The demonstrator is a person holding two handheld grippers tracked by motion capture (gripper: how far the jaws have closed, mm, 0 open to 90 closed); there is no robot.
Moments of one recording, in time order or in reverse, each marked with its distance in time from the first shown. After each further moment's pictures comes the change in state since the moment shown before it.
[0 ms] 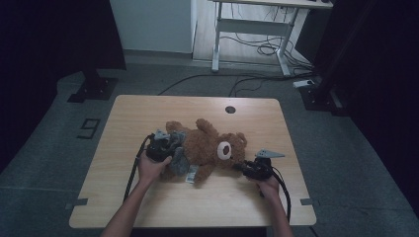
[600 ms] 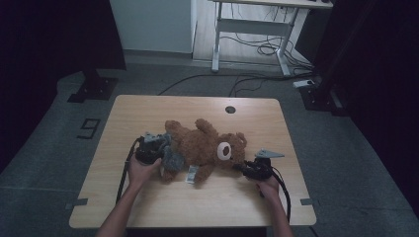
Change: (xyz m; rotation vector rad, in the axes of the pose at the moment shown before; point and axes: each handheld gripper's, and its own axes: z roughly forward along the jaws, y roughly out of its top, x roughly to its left) left arm 0.023 -0.018 -0.017 0.014 0.105 -0.005; right arm 0.000 0.000 0.001 0.005 -0.004 0.001
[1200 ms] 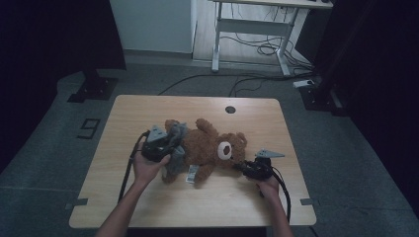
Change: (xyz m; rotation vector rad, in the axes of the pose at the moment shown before) left arm -0.050 0.042 -0.042 -0.190 -0.136 0.116; right arm -0.001 0.000 0.000 -0.002 -0.004 0.012
